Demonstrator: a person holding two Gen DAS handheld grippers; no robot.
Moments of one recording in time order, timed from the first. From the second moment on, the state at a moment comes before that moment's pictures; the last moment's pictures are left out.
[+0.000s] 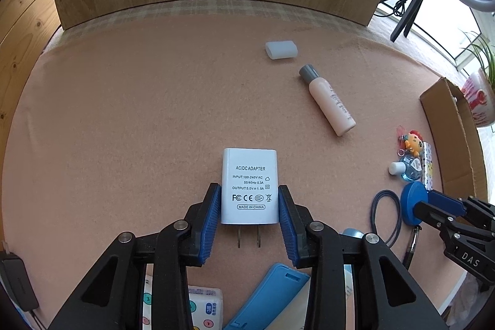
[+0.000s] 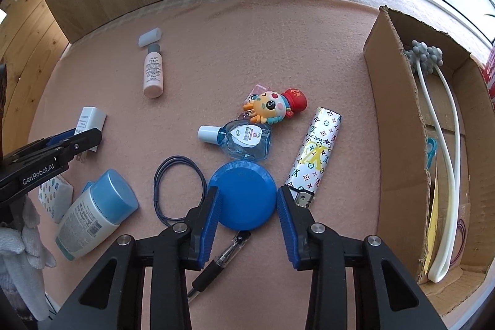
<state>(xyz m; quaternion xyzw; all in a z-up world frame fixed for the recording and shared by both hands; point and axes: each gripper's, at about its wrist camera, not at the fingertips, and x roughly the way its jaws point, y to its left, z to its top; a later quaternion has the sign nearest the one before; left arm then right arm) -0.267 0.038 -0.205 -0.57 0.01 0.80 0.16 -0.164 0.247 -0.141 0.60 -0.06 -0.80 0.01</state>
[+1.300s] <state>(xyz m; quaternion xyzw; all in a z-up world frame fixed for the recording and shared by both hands) -0.260 0.023 -0.203 -0.57 0.00 0.81 0.16 -0.174 0.195 -0.153 0.62 0.05 -0.78 0.05</state>
